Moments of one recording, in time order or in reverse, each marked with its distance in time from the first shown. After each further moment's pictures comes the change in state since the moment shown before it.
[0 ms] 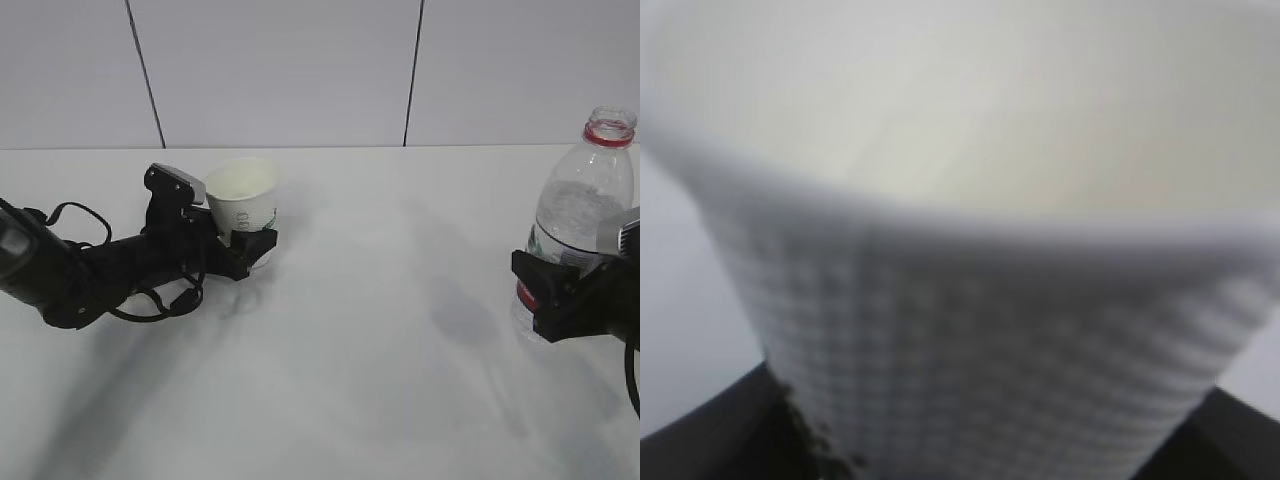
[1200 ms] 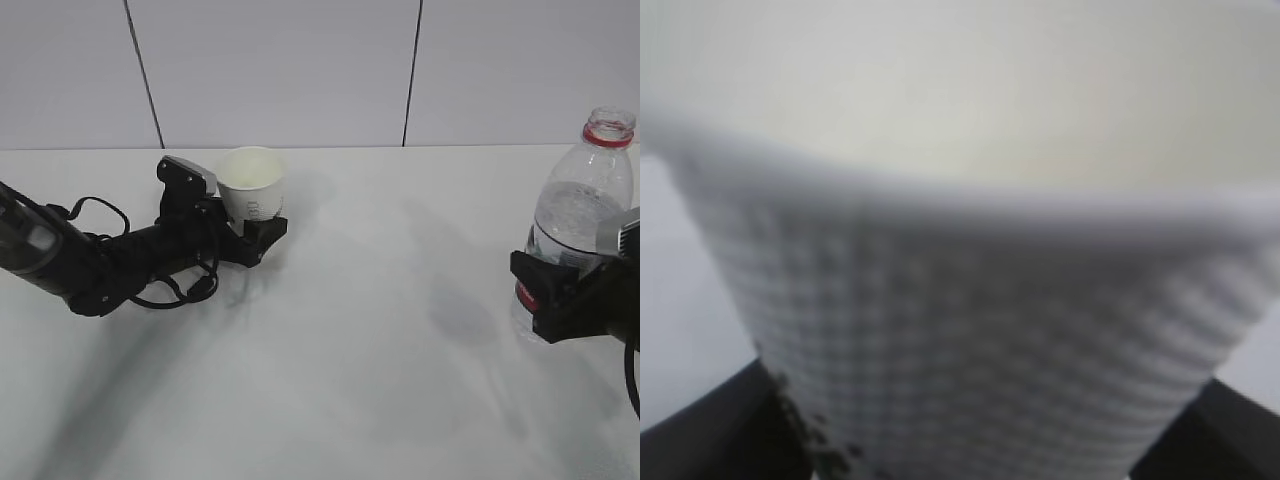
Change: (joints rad) left arm -0.012 0.074 -0.132 -0.020 0.008 0.001; right arm 0.000 0.000 0.000 -0.004 0.000 0.000
